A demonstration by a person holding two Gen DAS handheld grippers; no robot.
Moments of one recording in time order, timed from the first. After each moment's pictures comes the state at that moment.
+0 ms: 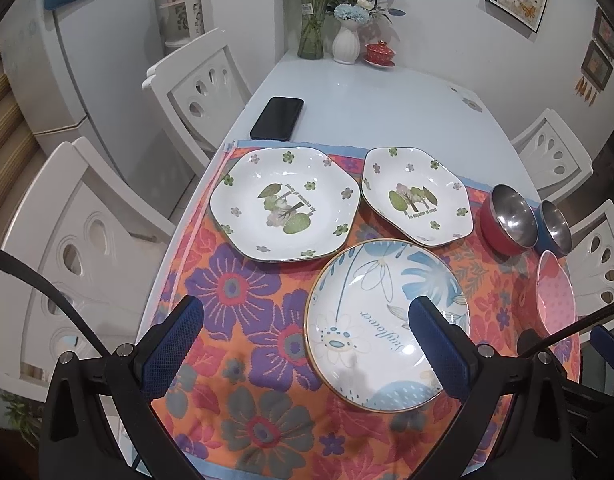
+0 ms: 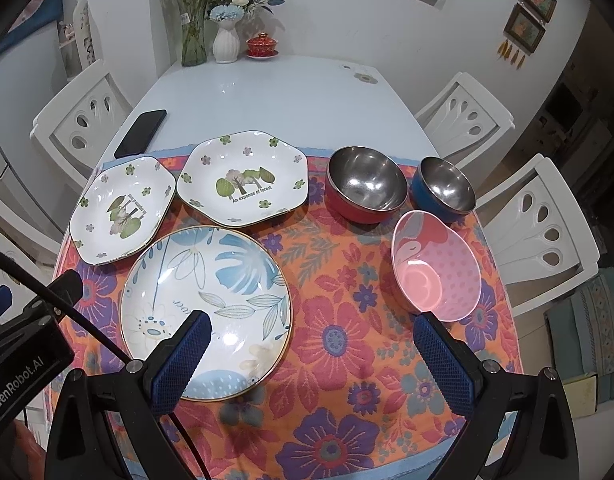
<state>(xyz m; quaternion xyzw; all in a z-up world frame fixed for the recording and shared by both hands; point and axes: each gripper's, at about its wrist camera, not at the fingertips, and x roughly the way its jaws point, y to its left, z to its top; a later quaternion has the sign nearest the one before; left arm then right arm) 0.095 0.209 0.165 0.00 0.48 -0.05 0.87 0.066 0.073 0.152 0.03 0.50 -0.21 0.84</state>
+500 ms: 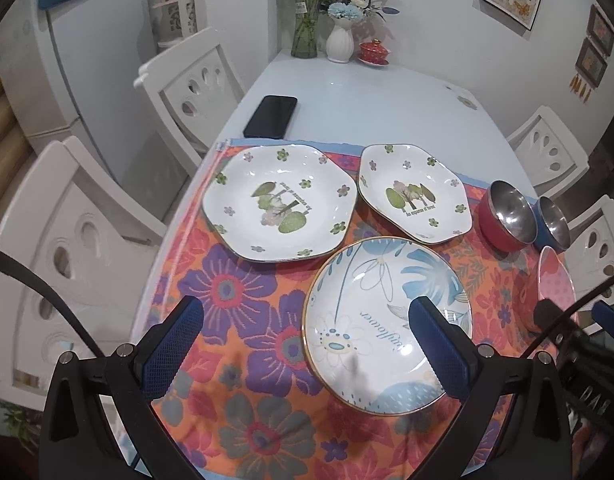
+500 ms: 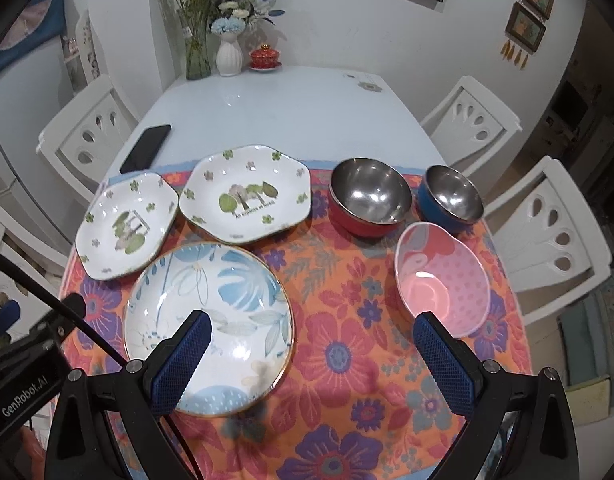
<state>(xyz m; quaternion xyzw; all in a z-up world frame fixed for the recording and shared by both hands) 0.099 0.213 0.153 0.00 0.48 -0.07 0.87 0.073 0.052 0.152 0.05 0.48 -0.18 0.86</state>
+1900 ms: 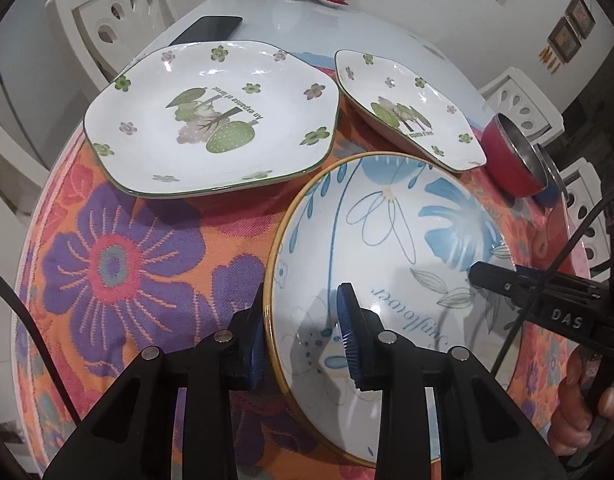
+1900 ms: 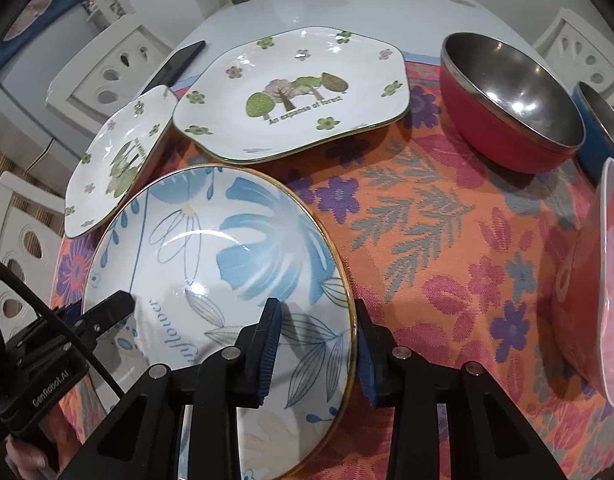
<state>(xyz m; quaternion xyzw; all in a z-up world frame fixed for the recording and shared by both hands) 0.134 0.205 0.024 -0.03 0.53 -0.18 0.83 0.142 0.019 0.006 0.12 0.57 -0.02 0.82</state>
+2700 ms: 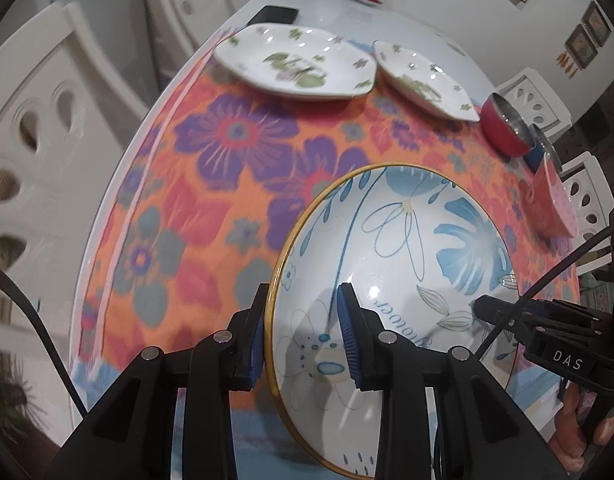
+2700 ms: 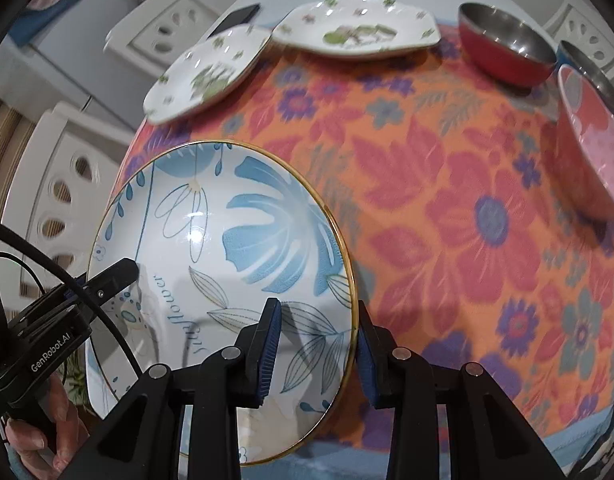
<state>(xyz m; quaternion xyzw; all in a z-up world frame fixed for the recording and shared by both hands) 0.022 0.275 0.054 -0.04 0.56 -0.12 0.82 0.028 0.096 0.022 0.13 0.60 0.02 0.79</state>
